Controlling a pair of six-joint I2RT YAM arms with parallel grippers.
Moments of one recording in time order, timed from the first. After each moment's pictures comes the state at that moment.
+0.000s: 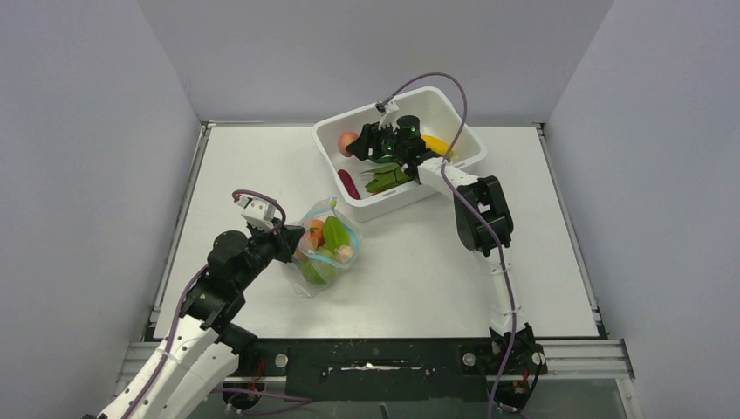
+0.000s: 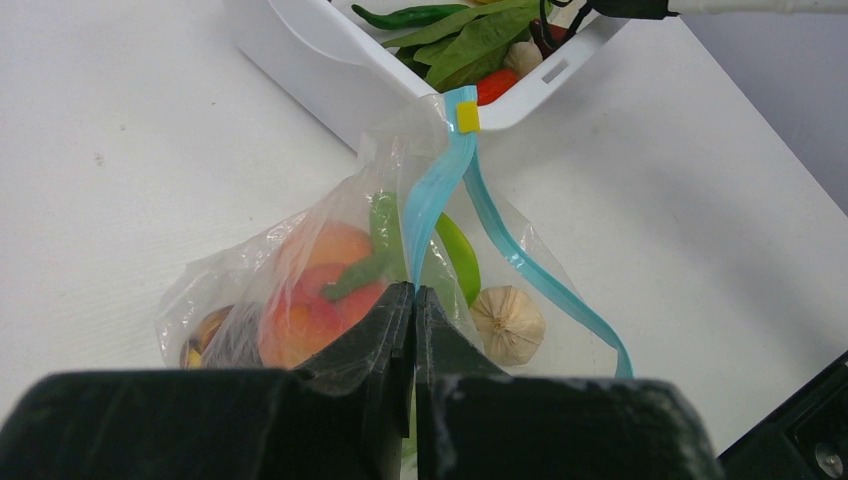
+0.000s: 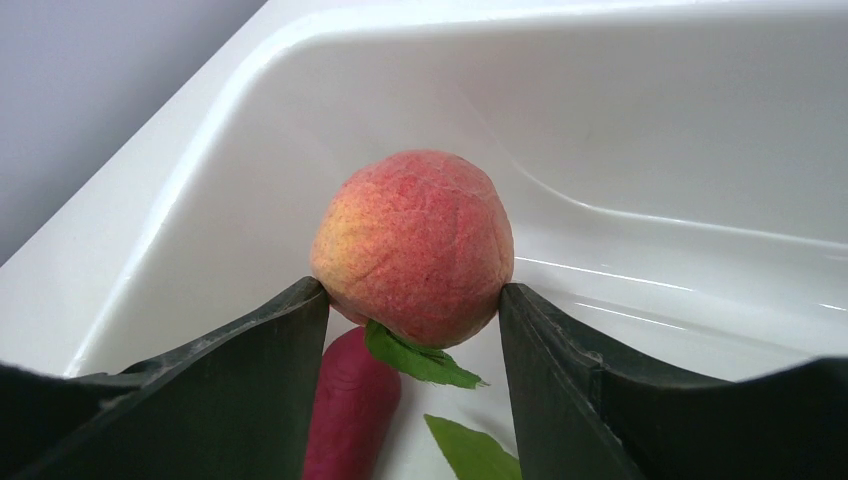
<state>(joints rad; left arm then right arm) -0.47 0.57 0.52 -0.16 0.05 -0.31 0.42 2.42 1.88 0.30 -0.49 0.27</state>
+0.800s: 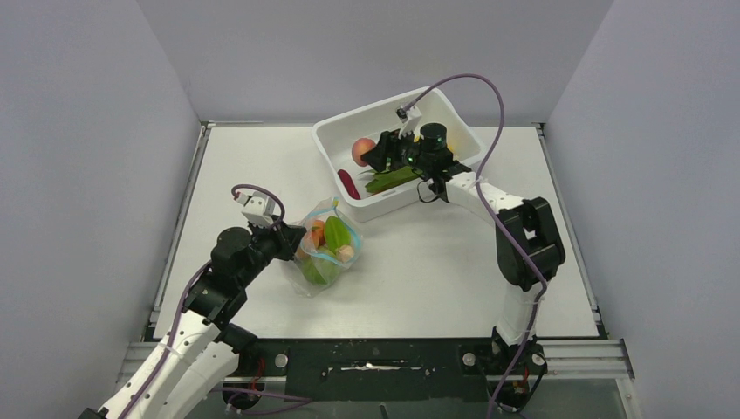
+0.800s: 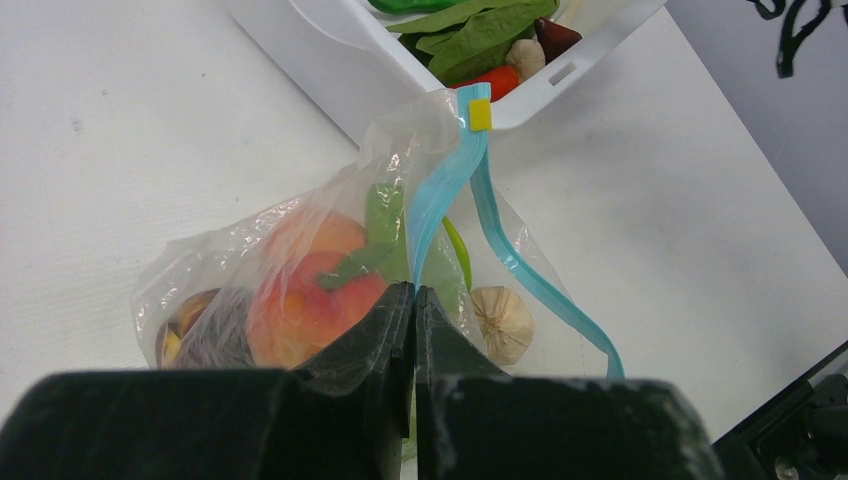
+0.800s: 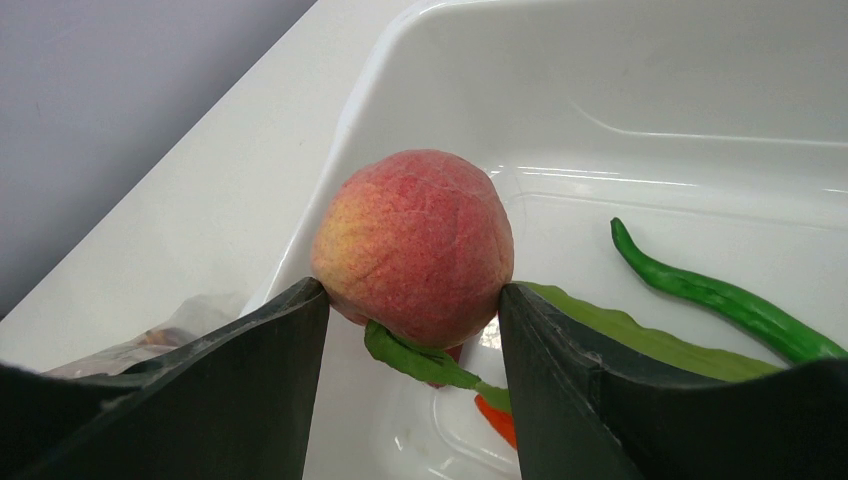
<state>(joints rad) -0.47 0.60 0.53 -0.17 0.04 -0.39 0.43 1.91 1.37 0.31 -0.46 0.27</state>
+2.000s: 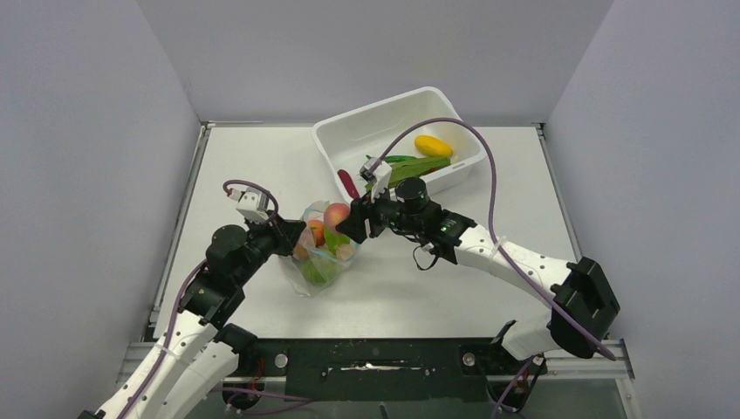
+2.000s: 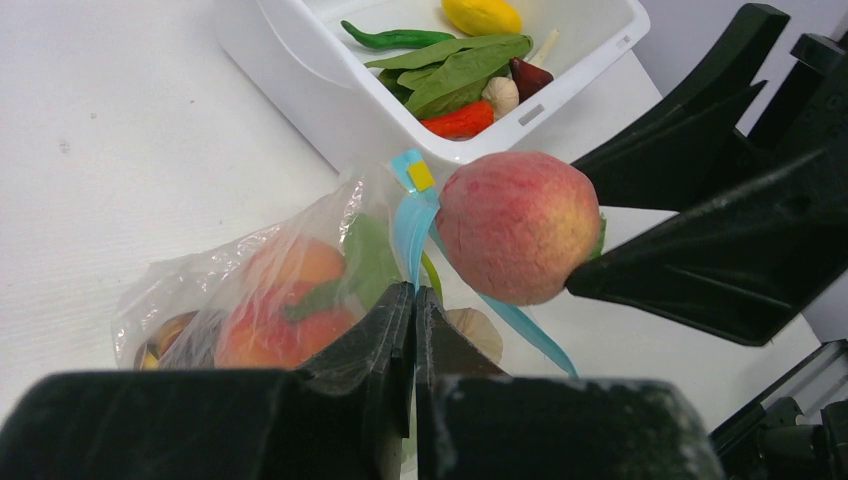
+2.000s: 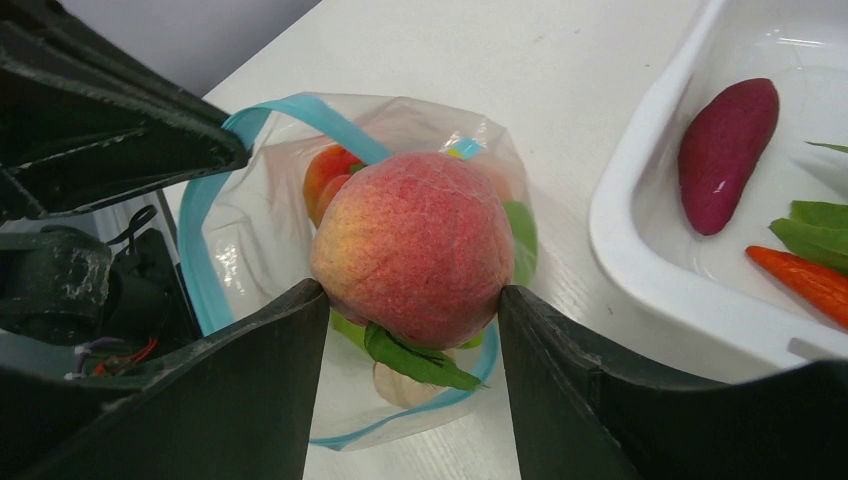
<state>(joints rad) -0.47 0.61 0.57 -0.16 0.03 -0.44 0.83 1.41 1.02 0.05 -0.26 0.23</state>
